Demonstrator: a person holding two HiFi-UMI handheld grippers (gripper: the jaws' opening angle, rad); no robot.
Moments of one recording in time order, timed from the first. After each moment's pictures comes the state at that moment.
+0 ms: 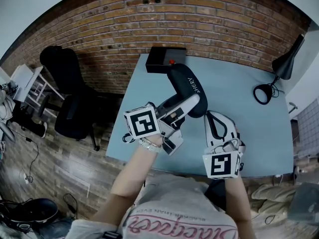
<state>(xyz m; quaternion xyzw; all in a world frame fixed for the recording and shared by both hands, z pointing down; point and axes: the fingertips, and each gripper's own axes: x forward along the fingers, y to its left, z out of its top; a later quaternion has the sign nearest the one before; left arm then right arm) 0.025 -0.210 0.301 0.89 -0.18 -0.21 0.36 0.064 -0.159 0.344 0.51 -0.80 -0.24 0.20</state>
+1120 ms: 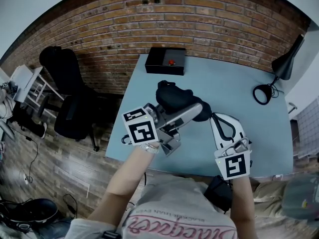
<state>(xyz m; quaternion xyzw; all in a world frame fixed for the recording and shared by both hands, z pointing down) 0.031 -0.185 0.282 0.94 -0.13 -0.20 0.25 0.081 -0.148 0.338 0.45 -0.84 -0.26 0.17</state>
